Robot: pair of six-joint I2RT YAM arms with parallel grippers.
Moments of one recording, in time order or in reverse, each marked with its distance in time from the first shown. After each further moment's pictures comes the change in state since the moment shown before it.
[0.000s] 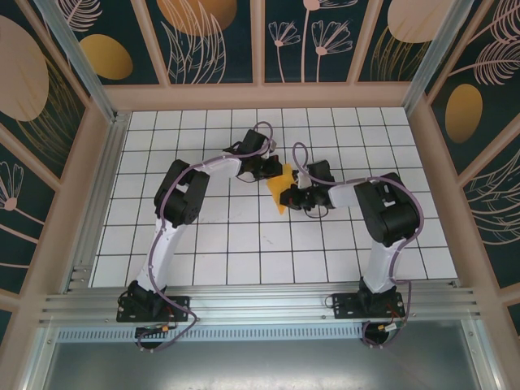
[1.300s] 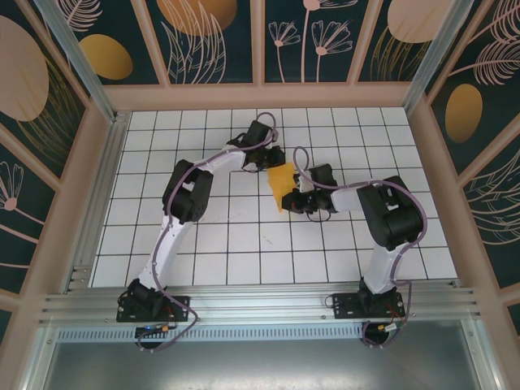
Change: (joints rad) left arm 0.011 0.138 0.277 -0.101 -0.099 0.042; right arm -0.002 -0.038 -0.060 0.013 -0.008 -0.047
